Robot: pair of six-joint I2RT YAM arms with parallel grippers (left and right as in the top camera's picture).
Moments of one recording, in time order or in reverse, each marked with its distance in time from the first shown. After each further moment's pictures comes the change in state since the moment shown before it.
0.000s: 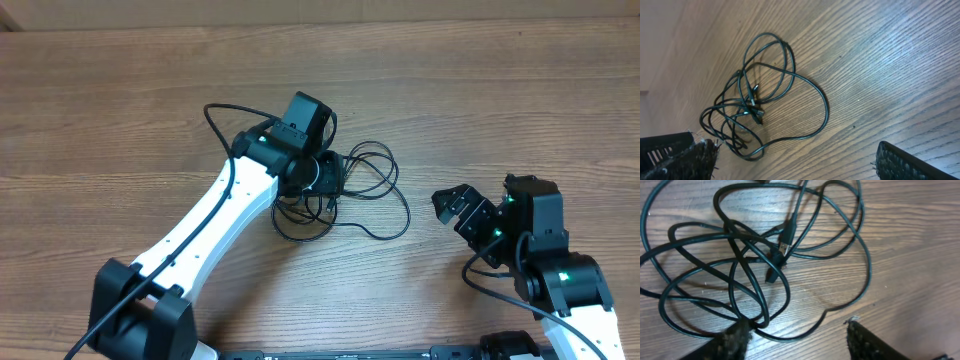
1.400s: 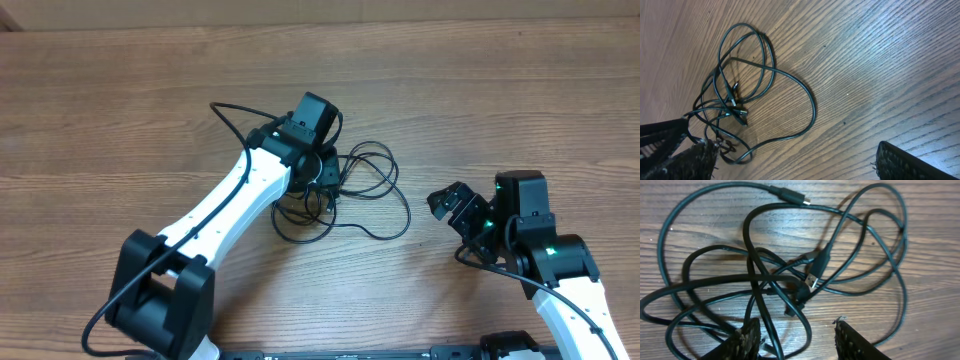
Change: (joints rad) left arm 0.000 0.104 -0.003 0.087 -0.115 -0.071; right arm 0.000 0.119 0.000 0.005 -0.004 0.018
